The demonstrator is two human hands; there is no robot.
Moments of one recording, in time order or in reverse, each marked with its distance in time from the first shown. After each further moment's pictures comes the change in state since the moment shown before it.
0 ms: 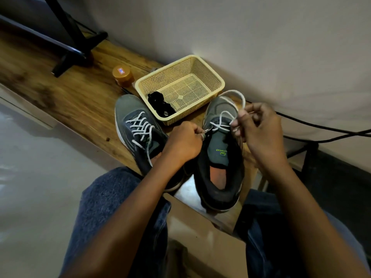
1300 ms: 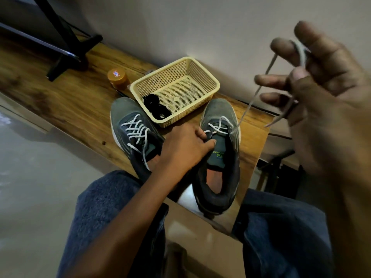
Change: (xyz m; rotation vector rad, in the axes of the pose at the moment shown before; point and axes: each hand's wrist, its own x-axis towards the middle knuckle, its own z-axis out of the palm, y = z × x) left_hand -0.012 0.009 0.002 0.094 0.068 0.078; right_hand -0.019 -0.072 -0.050 0.420 -0.163 -0.334
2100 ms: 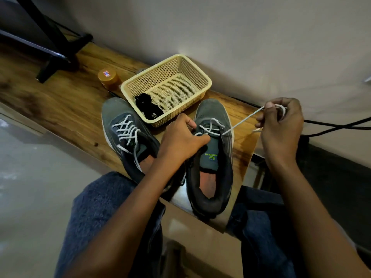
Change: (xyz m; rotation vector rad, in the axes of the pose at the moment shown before) left_hand 0.020 0.002 0.016 -0.111 0.035 -0.062; right_hand 0.004 0.103 -0.036 -0.467 0.487 0.165
